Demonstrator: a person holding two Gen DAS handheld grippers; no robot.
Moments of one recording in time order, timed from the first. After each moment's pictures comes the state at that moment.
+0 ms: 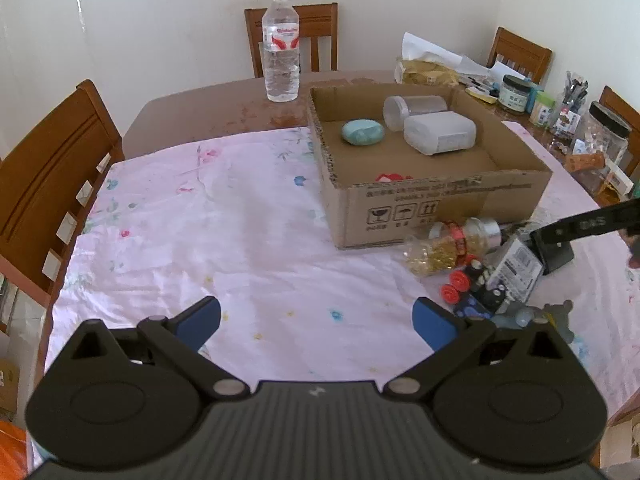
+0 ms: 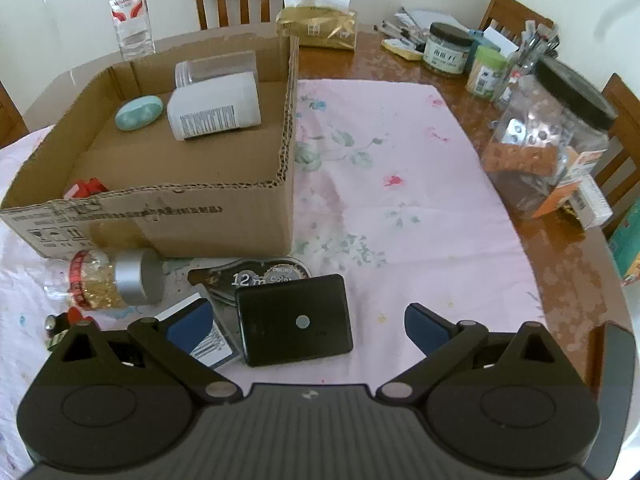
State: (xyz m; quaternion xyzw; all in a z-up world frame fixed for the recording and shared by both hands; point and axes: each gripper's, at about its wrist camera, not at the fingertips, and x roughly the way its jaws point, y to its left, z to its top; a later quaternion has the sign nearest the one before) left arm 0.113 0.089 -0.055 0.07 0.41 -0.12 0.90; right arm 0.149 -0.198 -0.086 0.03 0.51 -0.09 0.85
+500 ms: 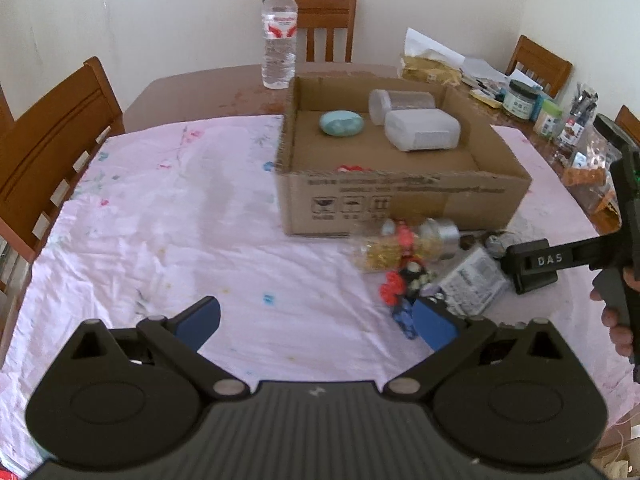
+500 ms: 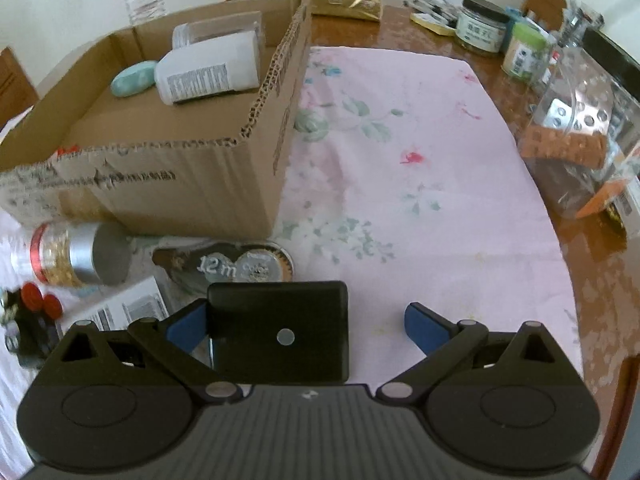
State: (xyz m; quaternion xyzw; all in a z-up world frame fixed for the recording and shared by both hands) left arm 0.099 0.033 -0.057 0.03 0.43 -0.08 0.90; right arm 0.159 -0.228 -0.118 0.01 0.53 -0.03 0.85
